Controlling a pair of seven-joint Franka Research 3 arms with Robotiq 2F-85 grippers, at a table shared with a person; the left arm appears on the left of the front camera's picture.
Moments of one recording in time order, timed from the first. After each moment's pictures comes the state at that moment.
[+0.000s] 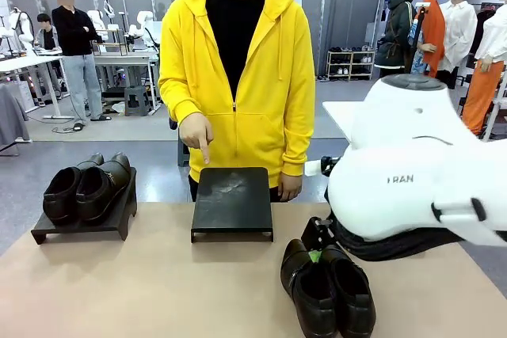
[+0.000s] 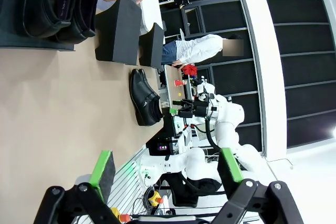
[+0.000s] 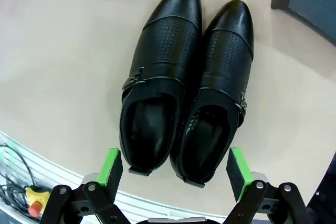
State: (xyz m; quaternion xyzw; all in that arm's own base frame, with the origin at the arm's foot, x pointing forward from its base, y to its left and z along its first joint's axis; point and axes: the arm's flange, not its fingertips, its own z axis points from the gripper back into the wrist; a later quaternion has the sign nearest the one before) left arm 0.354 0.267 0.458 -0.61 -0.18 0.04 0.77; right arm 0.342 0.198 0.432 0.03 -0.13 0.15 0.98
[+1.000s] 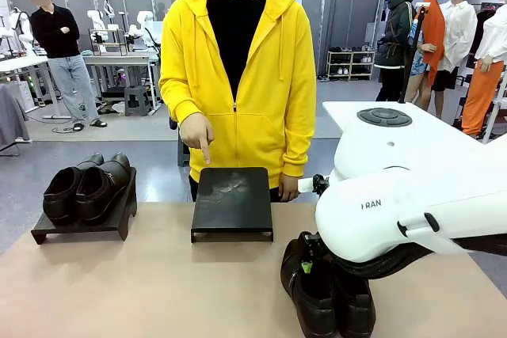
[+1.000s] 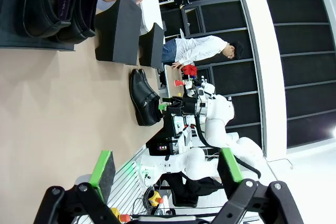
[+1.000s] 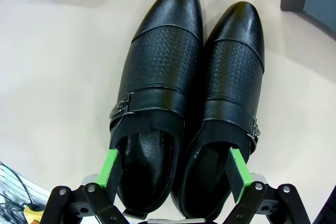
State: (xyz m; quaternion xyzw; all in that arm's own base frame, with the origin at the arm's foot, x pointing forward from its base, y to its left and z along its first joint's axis) left arm 0.354 0.267 0.458 -0.61 -0.18 0.04 0.77; right arm 0.365 0.206 0.386 0.02 -0.12 0.13 0.98
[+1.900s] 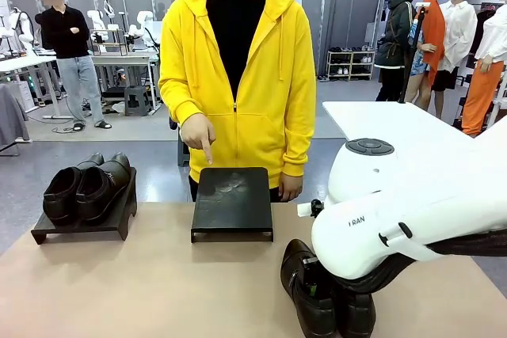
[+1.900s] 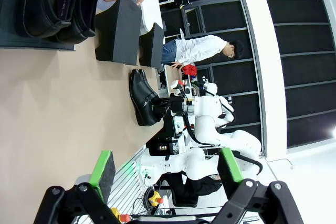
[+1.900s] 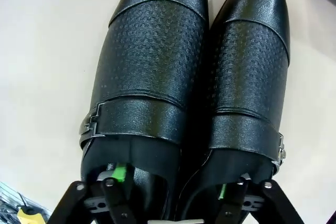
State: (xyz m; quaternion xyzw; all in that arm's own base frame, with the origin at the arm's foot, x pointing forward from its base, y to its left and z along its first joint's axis) left arm 0.354 0.267 0.458 -0.61 -0.18 0.04 0.77; right arm 0.378 0.203 0.331 0.02 -0.08 0.12 0.99
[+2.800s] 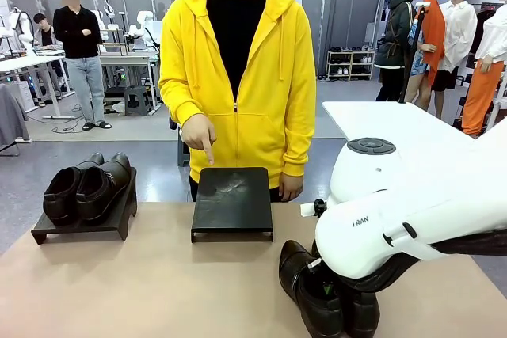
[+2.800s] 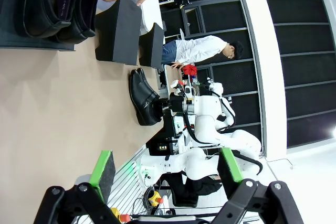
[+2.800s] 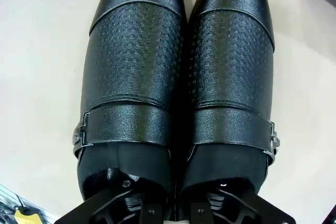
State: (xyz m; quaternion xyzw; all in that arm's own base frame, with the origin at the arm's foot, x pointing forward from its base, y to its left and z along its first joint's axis) left arm 0.354 0.267 0.458 -0.61 -0.18 0.04 0.77; right arm 0.380 0.197 0.331 0.01 -0.08 0.12 0.99
